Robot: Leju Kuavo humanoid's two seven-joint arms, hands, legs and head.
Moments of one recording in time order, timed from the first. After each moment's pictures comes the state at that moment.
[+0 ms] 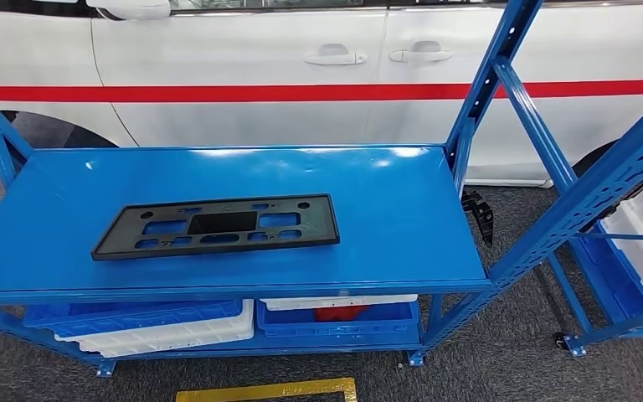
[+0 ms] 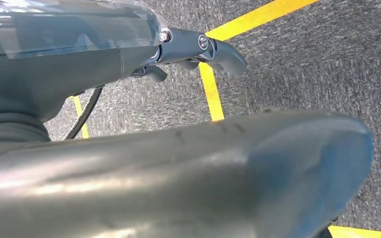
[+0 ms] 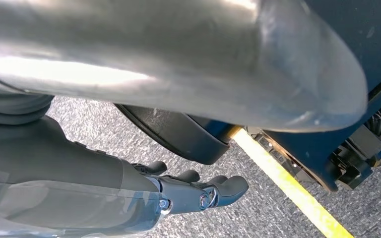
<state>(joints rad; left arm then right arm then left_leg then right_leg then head) -0.12 -0.16 1.20 -0.19 -1.37 -0.04 -0.11 -0.16 0.17 -0.62 -0.19 1.26 0.08 -0.18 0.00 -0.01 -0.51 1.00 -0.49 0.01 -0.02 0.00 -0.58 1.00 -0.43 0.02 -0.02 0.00</state>
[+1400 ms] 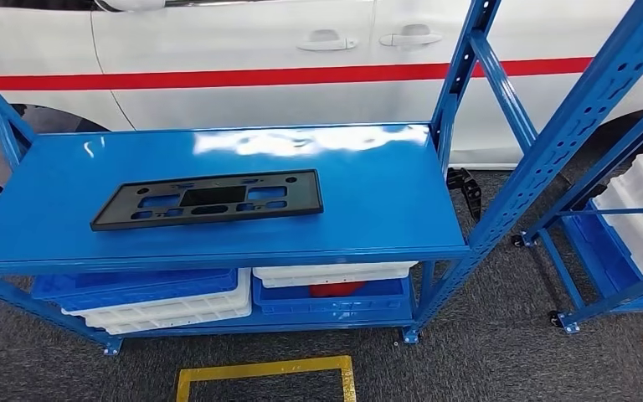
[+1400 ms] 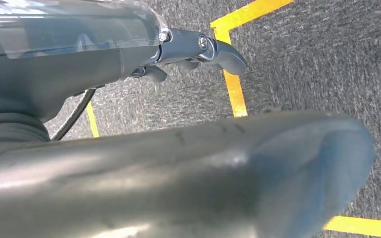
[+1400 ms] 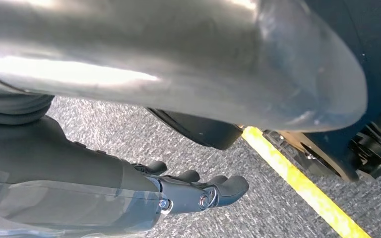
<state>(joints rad) -0.13 -0.16 1.19 -0.19 -1.37 -0.05 -0.10 -0.16 0.16 -0.62 -0.19 1.26 0.08 -0.17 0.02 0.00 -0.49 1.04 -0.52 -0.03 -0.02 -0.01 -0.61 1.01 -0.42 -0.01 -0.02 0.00</state>
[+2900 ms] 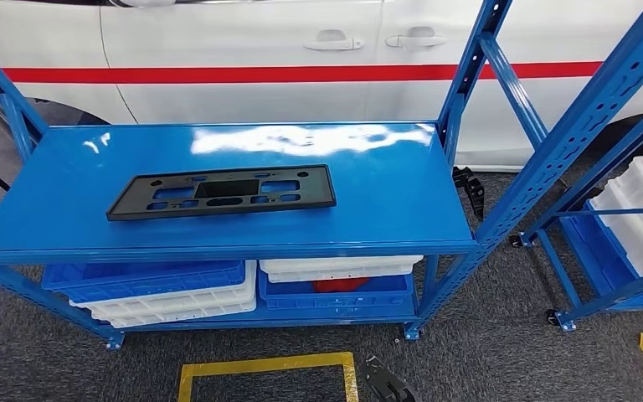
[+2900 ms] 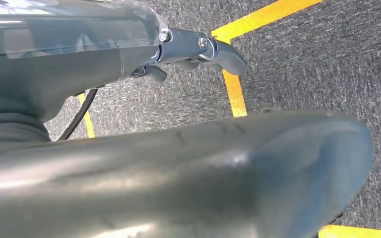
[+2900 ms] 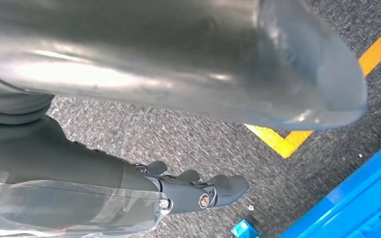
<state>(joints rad) -0.13 -0.16 1.19 -0.19 -1.37 -0.04 -0.12 -0.29 0.16 -0.62 -0.21 1.24 -0.13 -0.35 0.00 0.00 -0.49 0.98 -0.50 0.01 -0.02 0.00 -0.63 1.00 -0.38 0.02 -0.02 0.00</state>
